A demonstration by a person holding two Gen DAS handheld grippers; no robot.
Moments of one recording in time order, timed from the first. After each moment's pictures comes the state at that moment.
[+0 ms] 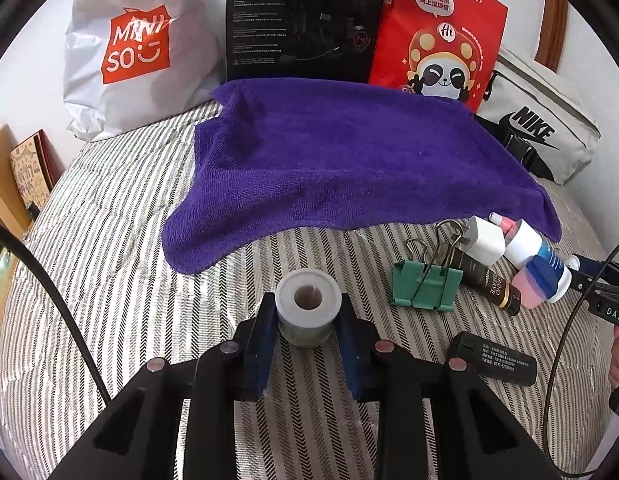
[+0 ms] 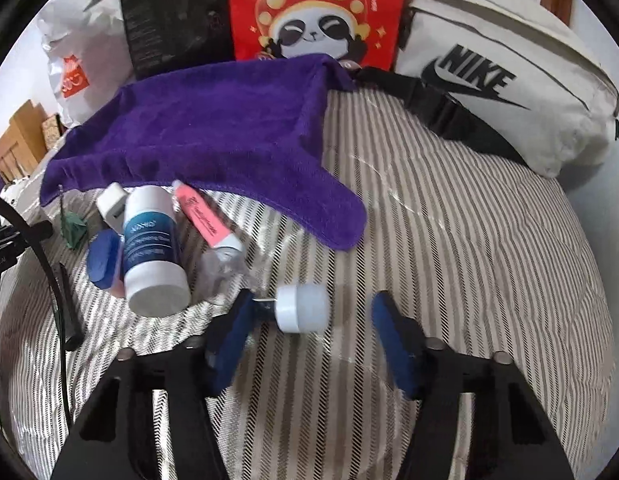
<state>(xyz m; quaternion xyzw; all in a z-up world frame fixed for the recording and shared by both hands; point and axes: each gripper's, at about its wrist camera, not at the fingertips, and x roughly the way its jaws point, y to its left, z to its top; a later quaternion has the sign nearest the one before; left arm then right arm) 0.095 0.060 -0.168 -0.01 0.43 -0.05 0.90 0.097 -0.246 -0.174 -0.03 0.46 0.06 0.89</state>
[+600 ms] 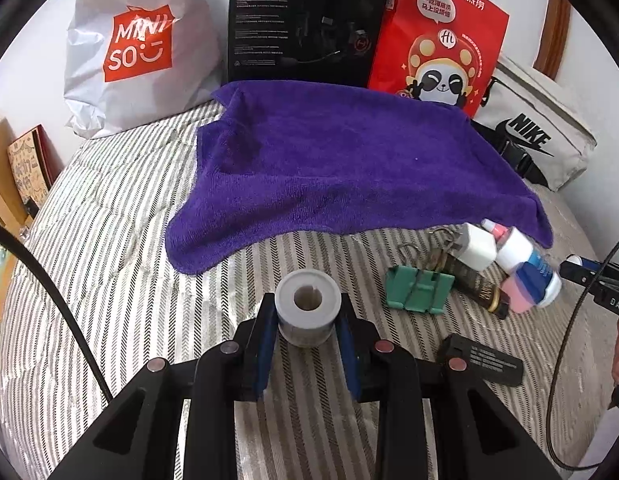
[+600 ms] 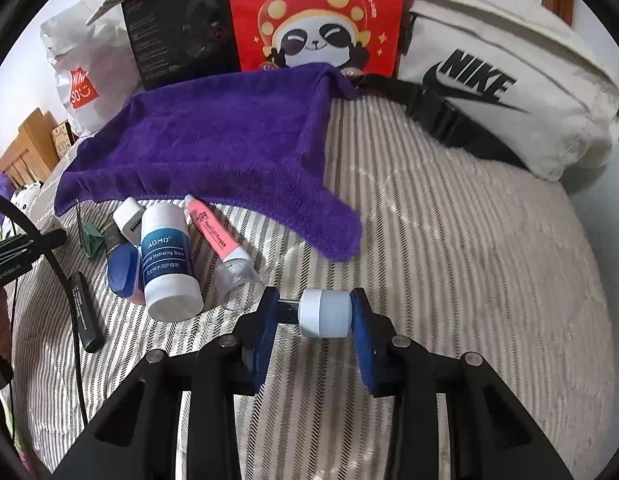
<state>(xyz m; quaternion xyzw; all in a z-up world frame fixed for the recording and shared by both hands) 0.093 0.064 -0.157 -0.03 0.44 -0.06 0.90 0.096 -0.255 -0.158 -0.01 0.46 0.08 0.88</state>
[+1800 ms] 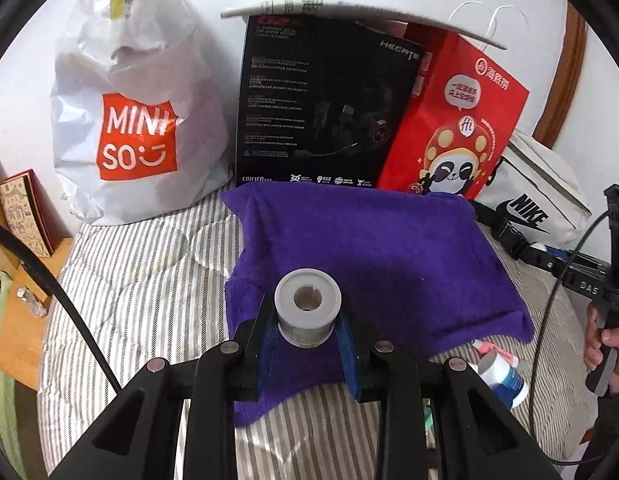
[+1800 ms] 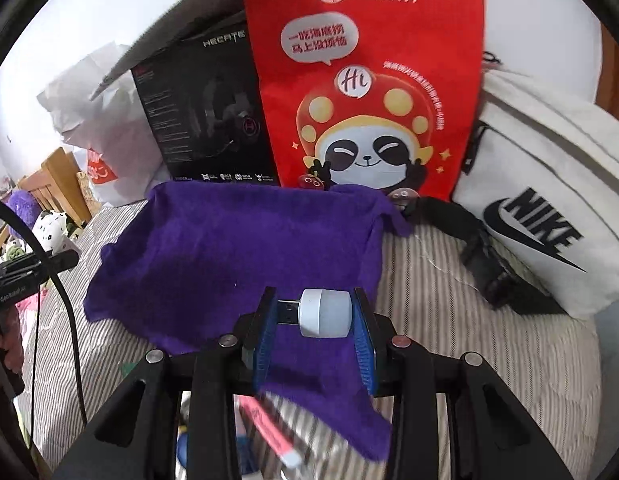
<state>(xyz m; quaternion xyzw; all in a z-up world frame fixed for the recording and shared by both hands) 0.178 0.098 -0.083 -0.05 0.40 -0.08 0.91 0.216 -0.213 -0.087 0.00 0.41 0.14 0.90</state>
